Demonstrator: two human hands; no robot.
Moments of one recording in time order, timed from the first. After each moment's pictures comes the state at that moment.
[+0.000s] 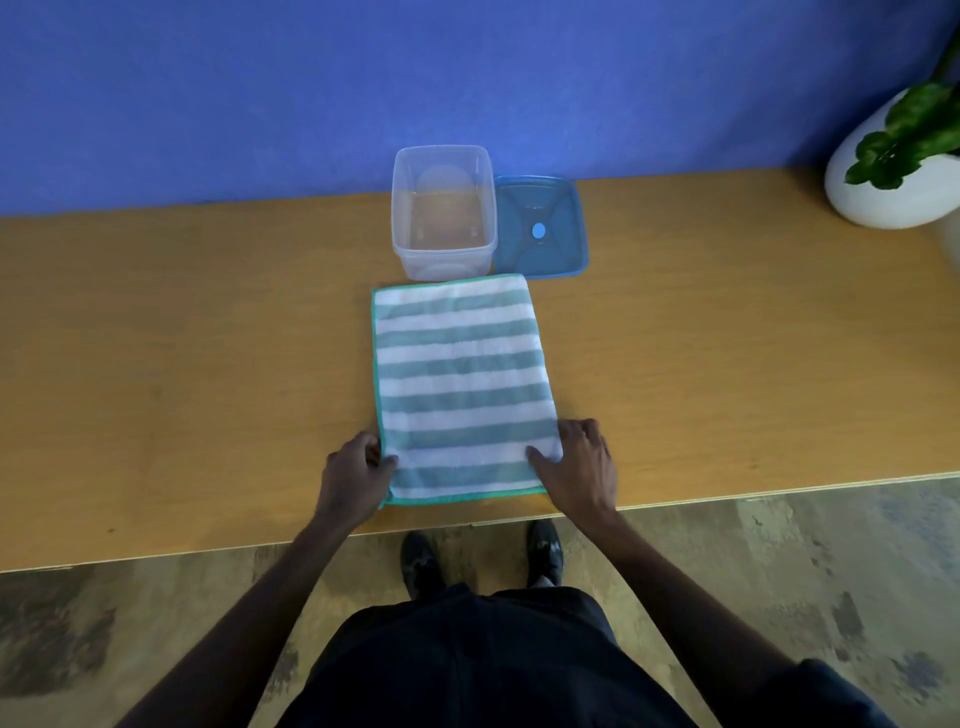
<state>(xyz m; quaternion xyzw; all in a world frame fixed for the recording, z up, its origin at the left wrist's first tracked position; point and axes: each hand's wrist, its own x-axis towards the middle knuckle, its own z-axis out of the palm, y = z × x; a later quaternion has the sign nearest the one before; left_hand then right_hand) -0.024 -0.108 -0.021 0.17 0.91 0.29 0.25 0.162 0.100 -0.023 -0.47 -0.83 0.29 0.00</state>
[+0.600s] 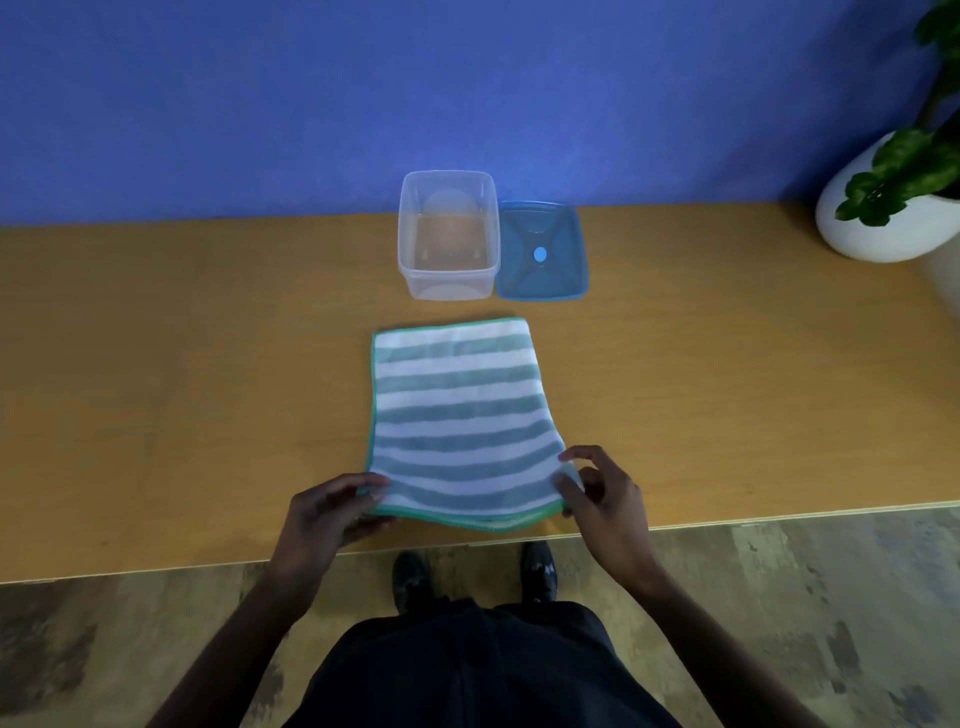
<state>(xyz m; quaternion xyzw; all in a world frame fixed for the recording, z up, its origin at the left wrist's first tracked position) 0.000 -0.148 0.034 0.03 0.67 0.63 0.40 0.199 0.091 0.045 -0.39 -0.71 0.57 0.13</state>
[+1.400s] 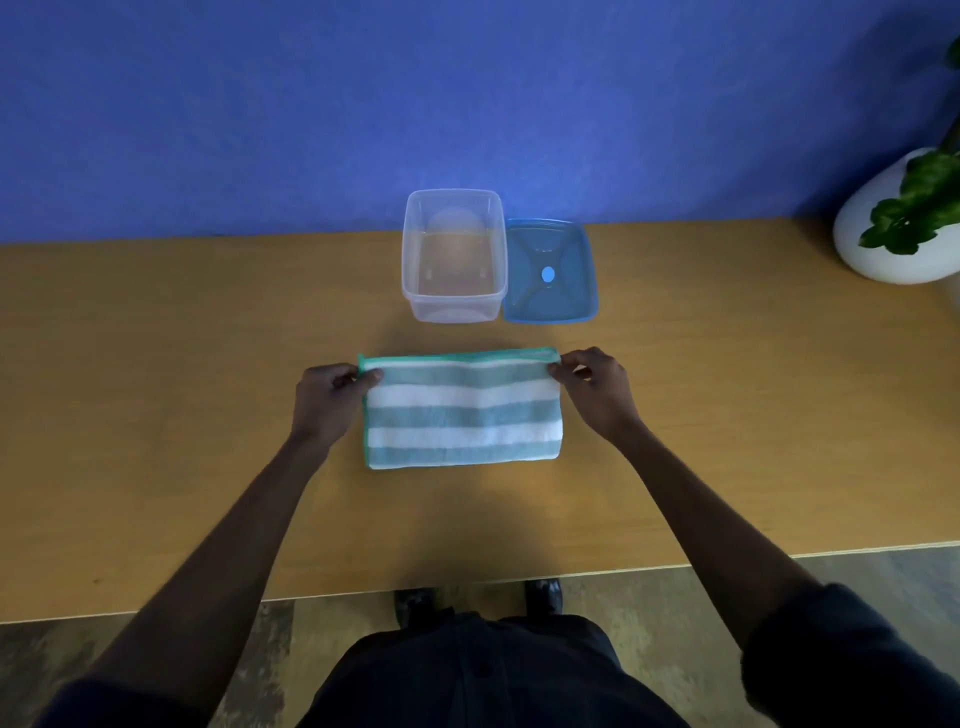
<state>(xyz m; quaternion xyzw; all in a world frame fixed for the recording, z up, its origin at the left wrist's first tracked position) -0.141 -0.039 0.025 0.12 0.85 0.48 0.20 0.066 0.215 0.025 -0.38 -0.80 0.45 0.13</state>
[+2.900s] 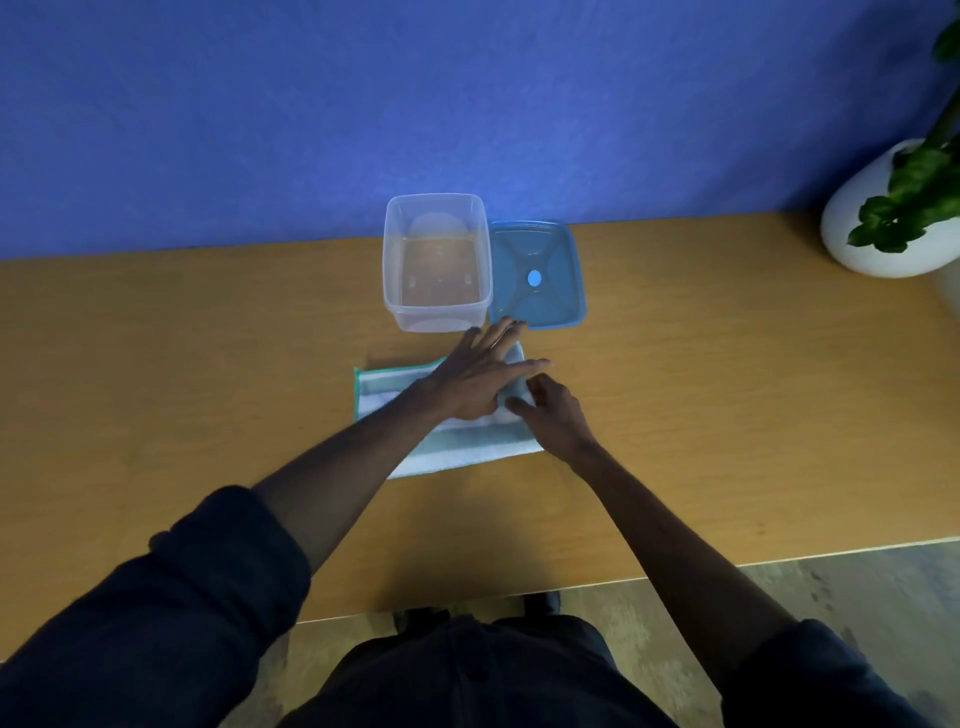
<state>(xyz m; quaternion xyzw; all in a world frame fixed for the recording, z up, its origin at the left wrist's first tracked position) -0.095 0.117 0.039 0.69 0.72 -0.07 0.08 0.050 0.186 0.016 -0.41 -0.76 0.50 0.03</state>
